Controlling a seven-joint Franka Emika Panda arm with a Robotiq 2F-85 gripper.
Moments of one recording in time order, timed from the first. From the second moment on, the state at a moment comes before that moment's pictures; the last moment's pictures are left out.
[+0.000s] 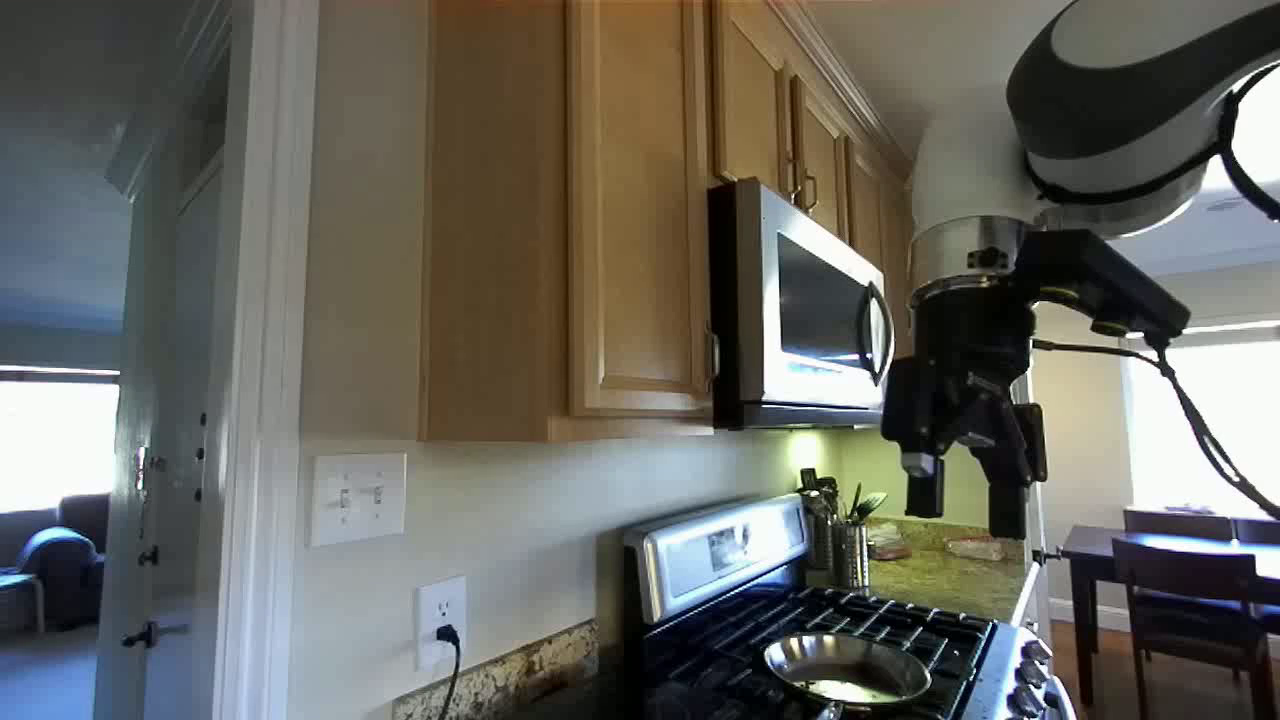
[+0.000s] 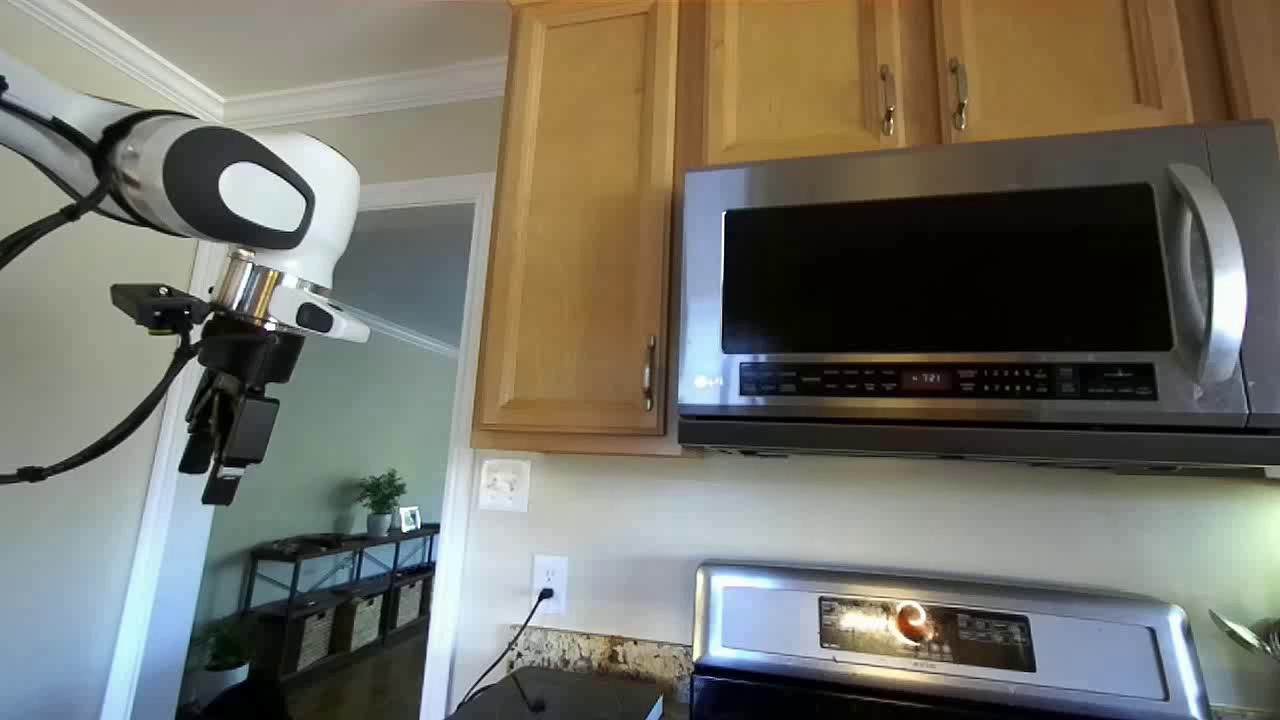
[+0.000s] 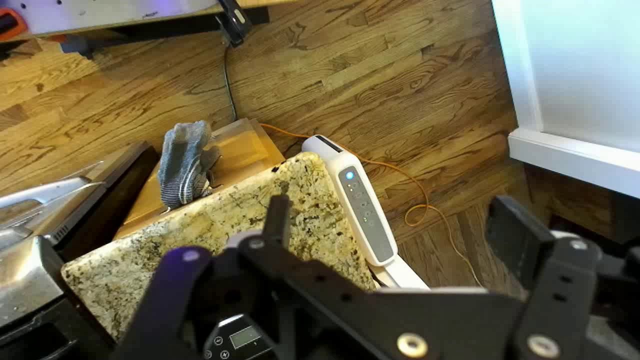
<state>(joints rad) 0.12 -0.83 0.15 -2.43 0.38 1.67 0.38</state>
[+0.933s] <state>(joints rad) 0.10 -0.82 0.17 -2.43 0.38 1.67 0.37</state>
